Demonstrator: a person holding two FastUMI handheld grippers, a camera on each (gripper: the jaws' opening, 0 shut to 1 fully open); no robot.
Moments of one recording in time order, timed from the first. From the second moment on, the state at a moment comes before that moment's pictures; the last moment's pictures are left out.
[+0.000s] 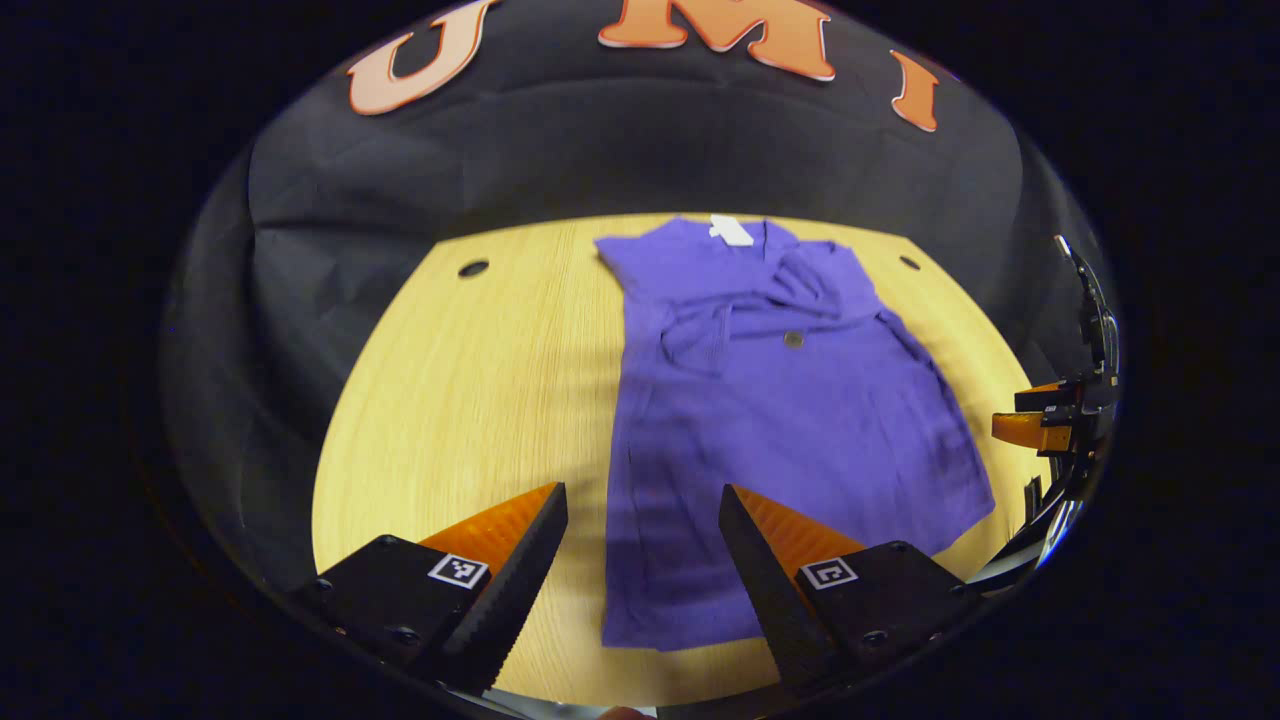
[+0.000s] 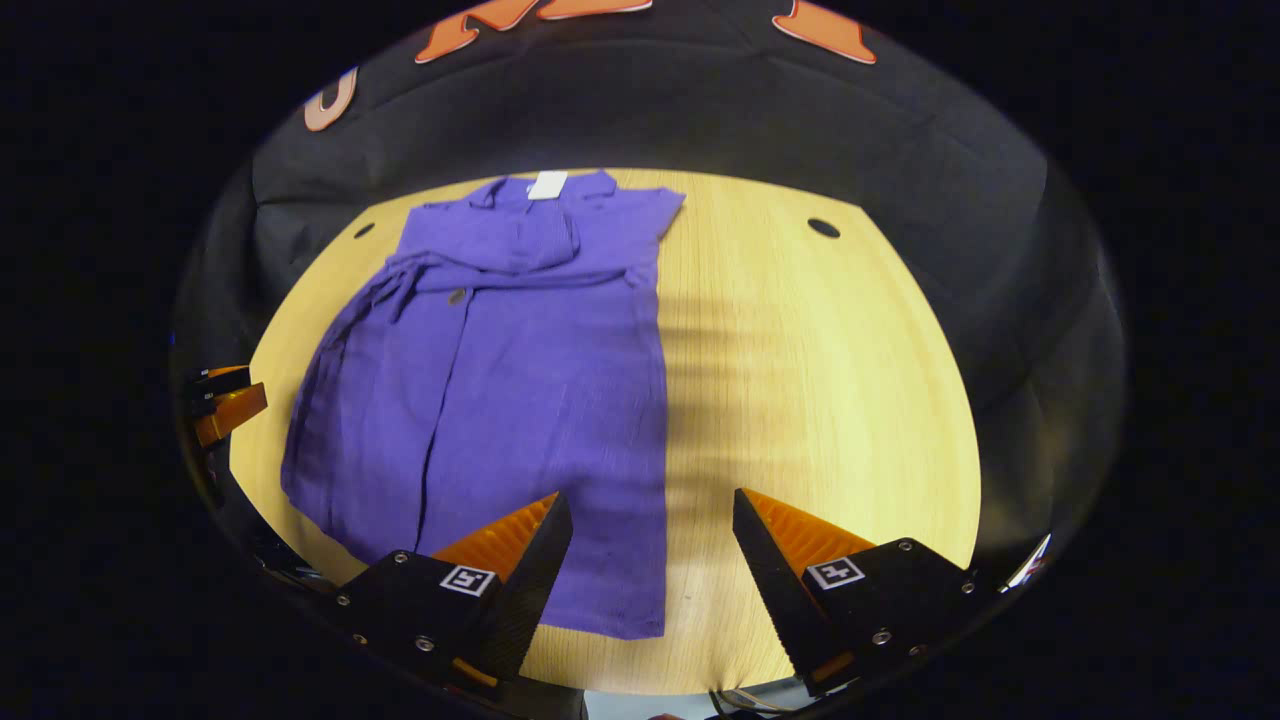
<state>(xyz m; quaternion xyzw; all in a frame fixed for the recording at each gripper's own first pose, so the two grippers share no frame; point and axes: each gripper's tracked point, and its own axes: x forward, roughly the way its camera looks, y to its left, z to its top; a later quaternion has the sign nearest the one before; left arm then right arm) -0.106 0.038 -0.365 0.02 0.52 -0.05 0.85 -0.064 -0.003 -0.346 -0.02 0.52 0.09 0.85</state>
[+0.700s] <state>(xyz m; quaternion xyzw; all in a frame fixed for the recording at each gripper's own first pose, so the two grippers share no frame) -0.204 0.042 -0.427 -0.02 0.68 -0.01 0.74 -0.144 0.004 -0.397 -0.01 0.65 0.09 0.75</state>
